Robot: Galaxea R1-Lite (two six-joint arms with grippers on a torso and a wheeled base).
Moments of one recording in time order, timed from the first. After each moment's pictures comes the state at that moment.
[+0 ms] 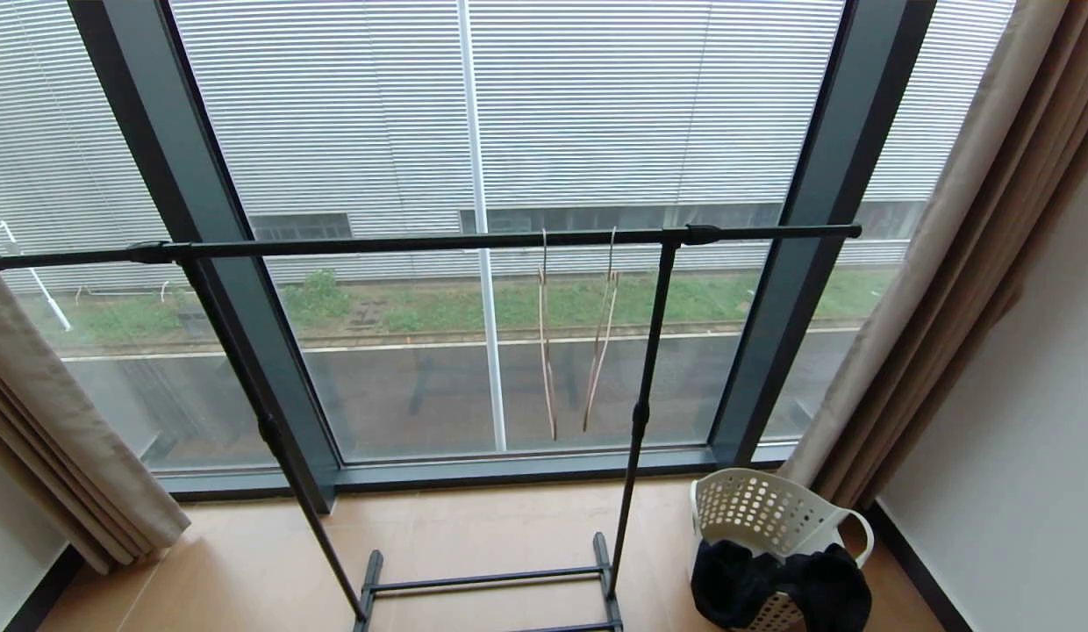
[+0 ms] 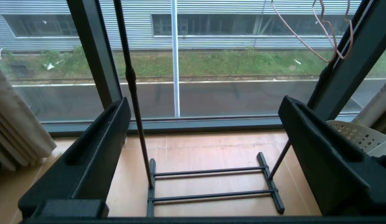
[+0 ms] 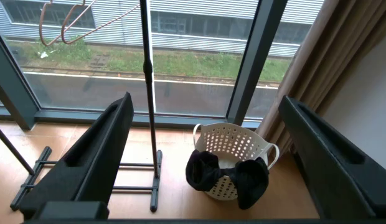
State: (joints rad) left arm 0.00 0.00 -0.01 0.03 0.00 0.00; right arm 0.00 0.00 -0.03 0.07 0.03 -0.03
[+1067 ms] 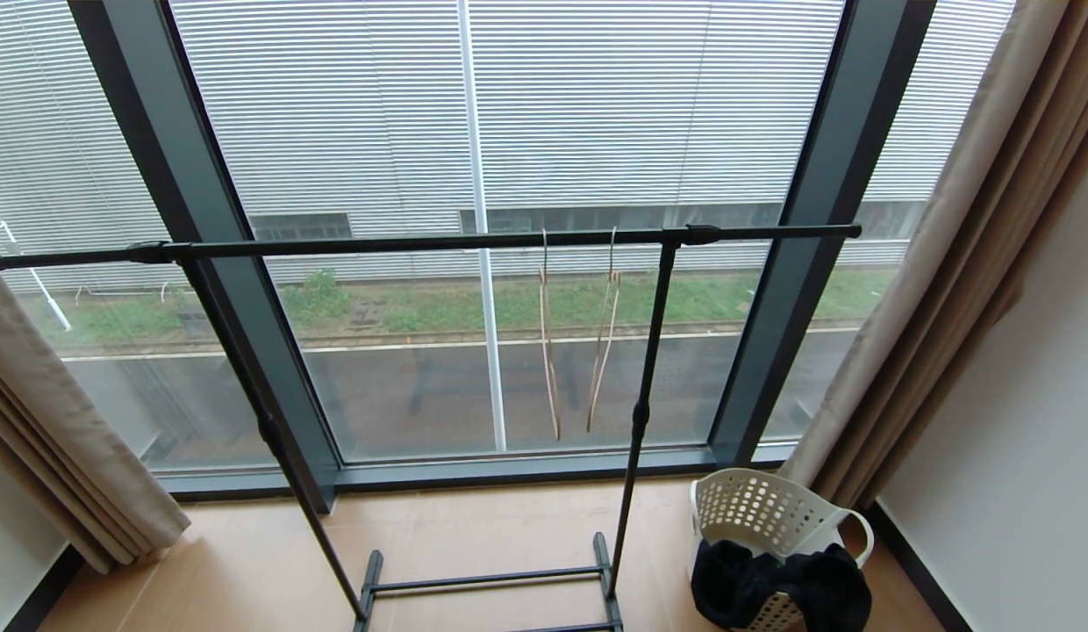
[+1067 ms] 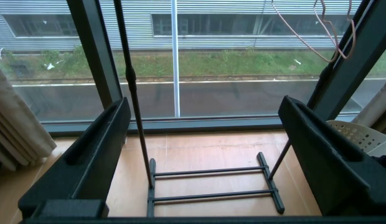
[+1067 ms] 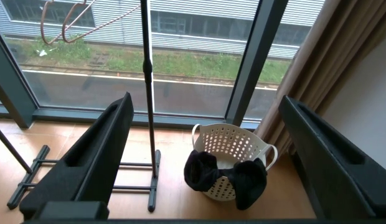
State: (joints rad) left arm 0.00 0.00 -0.01 0.03 0.00 0.00; right arm 0.00 0.00 -0.03 0.07 0.03 -0.04
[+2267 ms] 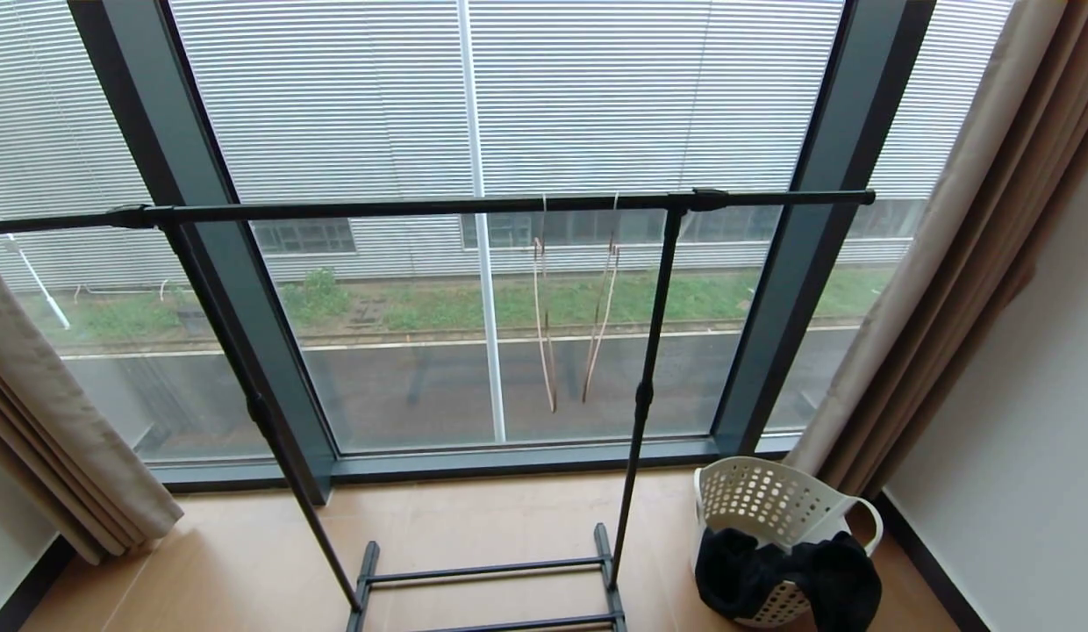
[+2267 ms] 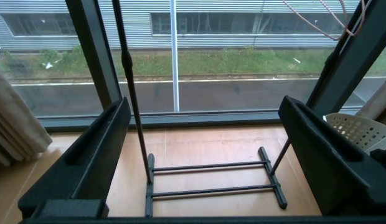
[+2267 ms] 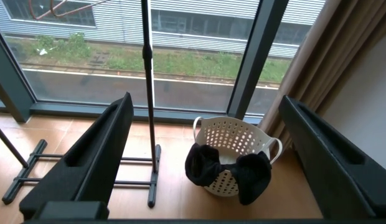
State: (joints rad) left arm 0.00 0.00 -0.01 0.03 0.00 0.00; right arm 0.00 0.00 -0.03 0.07 0.03 -0.04
